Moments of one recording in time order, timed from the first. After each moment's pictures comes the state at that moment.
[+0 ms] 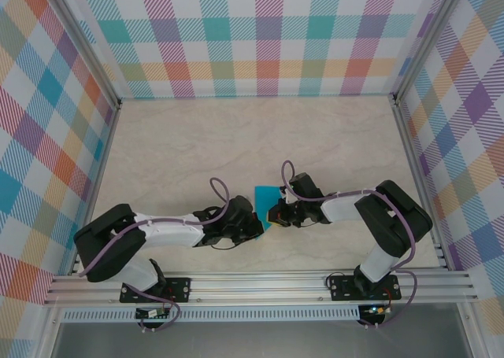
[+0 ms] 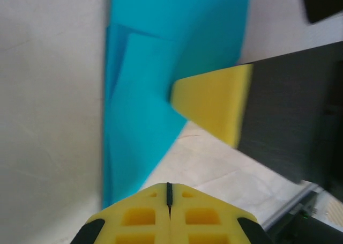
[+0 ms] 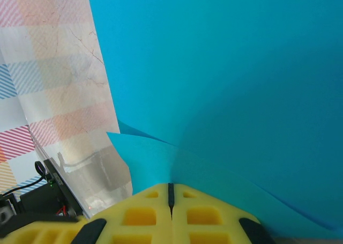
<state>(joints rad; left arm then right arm) -0.98 1.50 0.59 0.06 0.13 -1.23 0.64 1.66 0.58 0.13 -0.61 0.89</state>
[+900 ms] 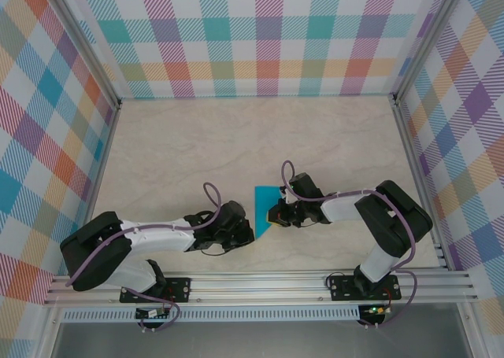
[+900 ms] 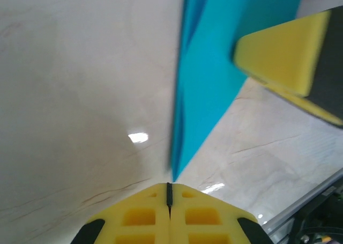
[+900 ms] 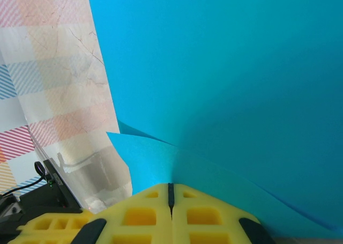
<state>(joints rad) -0.98 1.38 0.53 -0.05 0.14 -1.20 0.64 1.66 0.58 0.13 -0.60 0.89</state>
